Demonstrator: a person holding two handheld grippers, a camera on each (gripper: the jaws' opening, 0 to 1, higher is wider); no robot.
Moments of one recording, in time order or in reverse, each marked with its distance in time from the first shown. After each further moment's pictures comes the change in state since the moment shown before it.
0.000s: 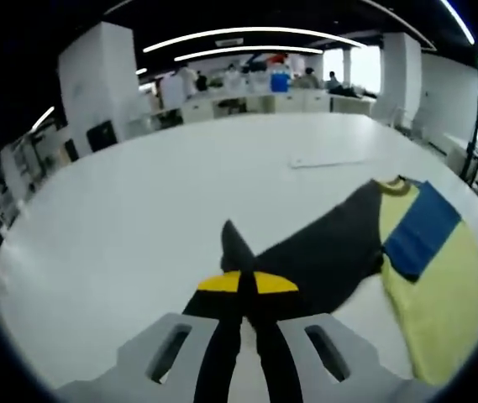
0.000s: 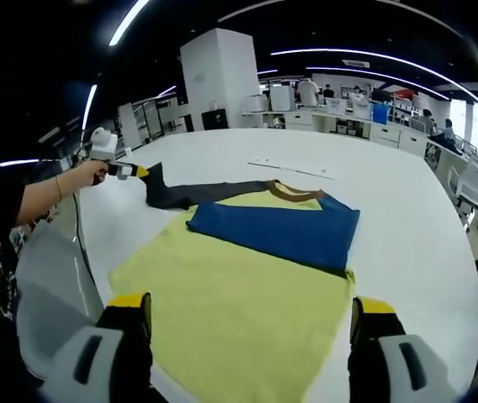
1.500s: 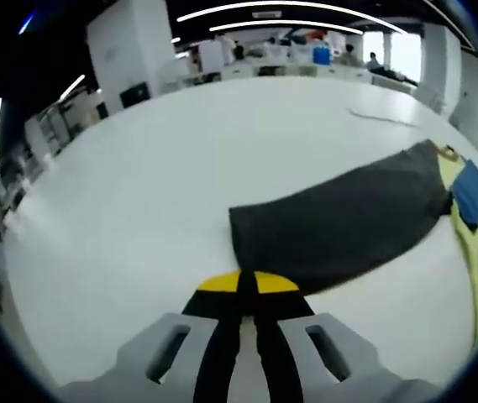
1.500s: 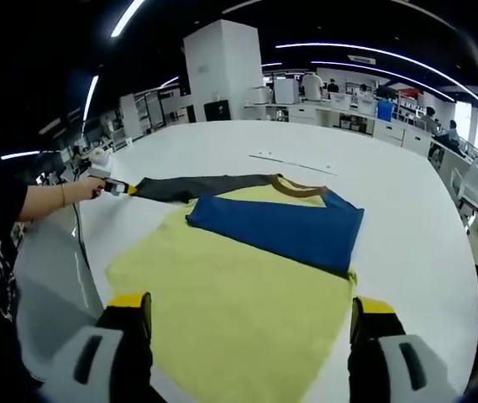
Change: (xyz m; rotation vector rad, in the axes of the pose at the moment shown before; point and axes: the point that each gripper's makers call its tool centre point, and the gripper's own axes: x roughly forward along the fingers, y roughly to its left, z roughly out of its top) left arm 0.003 0.087 -0.110 -0.116 0.166 0.176; right arm 0.009 -0.003 0.001 -0.016 0.042 0.000
